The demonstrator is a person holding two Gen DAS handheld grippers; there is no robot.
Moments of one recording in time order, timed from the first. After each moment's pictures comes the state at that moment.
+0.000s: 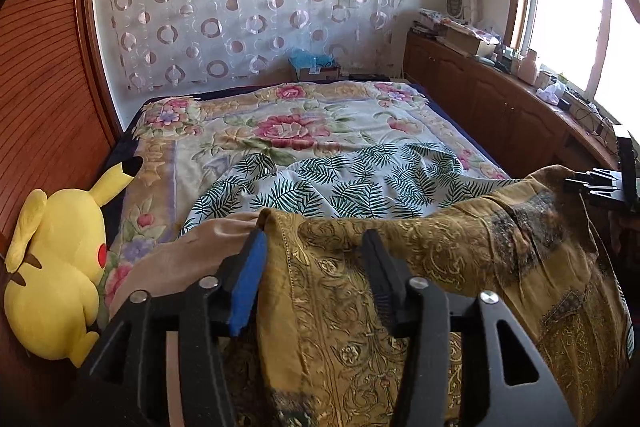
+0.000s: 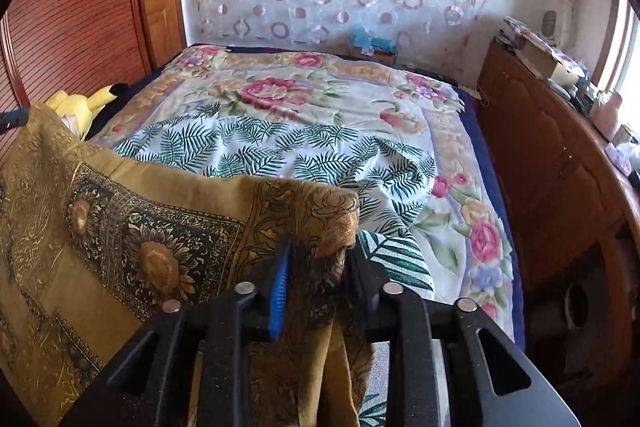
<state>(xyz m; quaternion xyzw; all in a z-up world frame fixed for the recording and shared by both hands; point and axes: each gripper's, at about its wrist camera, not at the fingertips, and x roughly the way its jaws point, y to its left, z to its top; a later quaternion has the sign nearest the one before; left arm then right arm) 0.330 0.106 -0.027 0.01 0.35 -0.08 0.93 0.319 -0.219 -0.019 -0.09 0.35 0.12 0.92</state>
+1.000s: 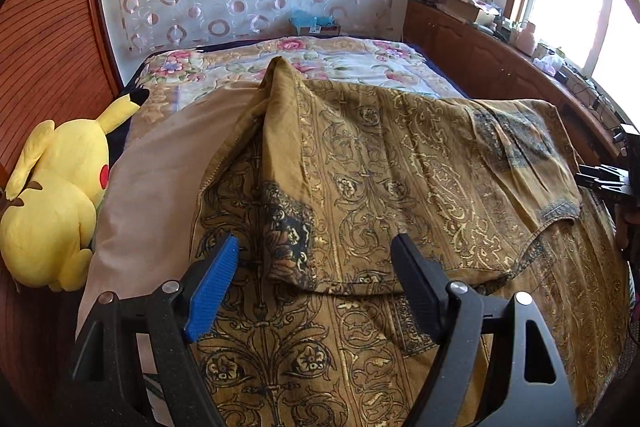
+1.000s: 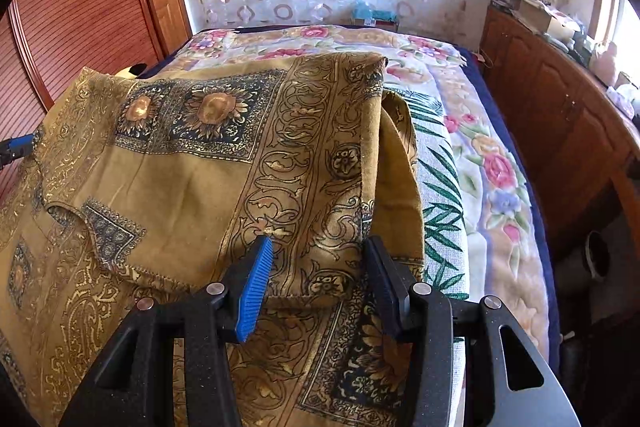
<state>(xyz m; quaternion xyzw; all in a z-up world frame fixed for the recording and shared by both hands) 0.254 0.114 -0.083 0.00 0.41 -0.08 0.91 0.209 -0.226 -0.046 -0.06 0.38 0.13 0.91</state>
